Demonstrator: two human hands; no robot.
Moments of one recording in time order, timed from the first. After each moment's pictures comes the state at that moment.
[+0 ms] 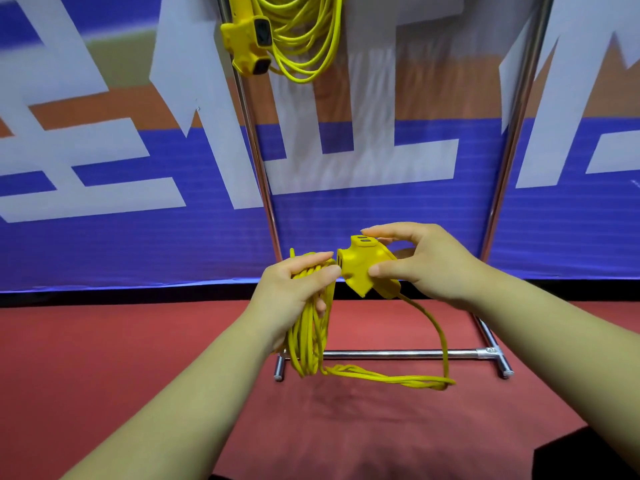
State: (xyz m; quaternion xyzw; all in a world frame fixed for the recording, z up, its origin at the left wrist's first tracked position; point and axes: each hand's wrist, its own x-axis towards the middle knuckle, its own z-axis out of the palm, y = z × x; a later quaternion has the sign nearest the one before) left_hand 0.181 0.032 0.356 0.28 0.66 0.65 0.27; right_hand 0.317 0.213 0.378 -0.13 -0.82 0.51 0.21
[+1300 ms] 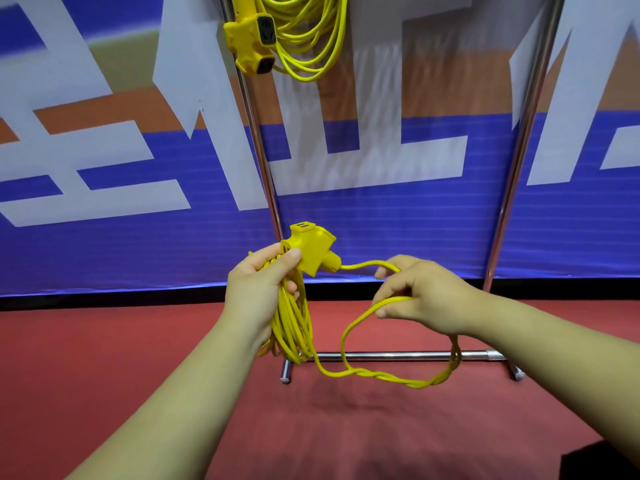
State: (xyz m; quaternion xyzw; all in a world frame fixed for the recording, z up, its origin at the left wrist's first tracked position) left_hand 0.143 0.022 0.351 0.16 0.61 0.76 0.18; right_hand 0.306 0.225 0.327 -0.04 -0.93 0.34 0.12
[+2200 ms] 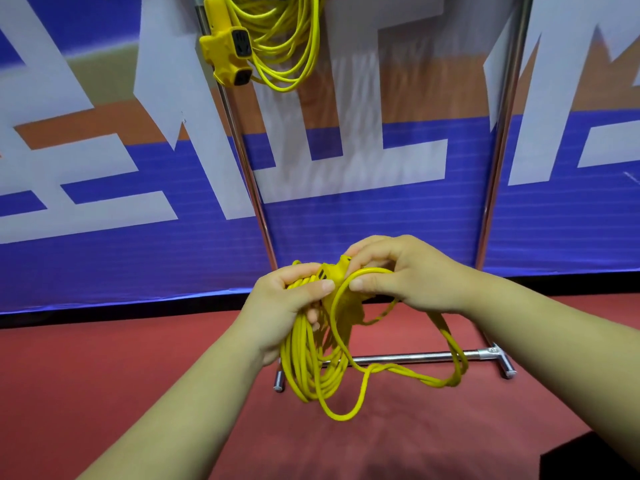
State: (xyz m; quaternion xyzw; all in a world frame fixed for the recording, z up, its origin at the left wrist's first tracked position) left_hand 0.188 0.034 0.368 0.29 0.63 0.64 0.33; right_hand 0.315 0.213 0.382 0.00 -0.85 0.51 0.16
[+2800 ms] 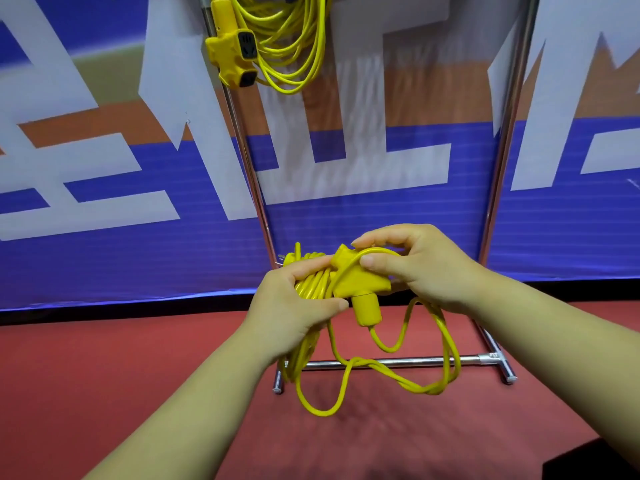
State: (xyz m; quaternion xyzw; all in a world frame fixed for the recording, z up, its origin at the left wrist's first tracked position) left_hand 0.191 0.033 0.374 0.39 0.75 0.52 0.15; right_hand 0.315 0.218 0.386 -0.06 -0.77 0.60 0.22
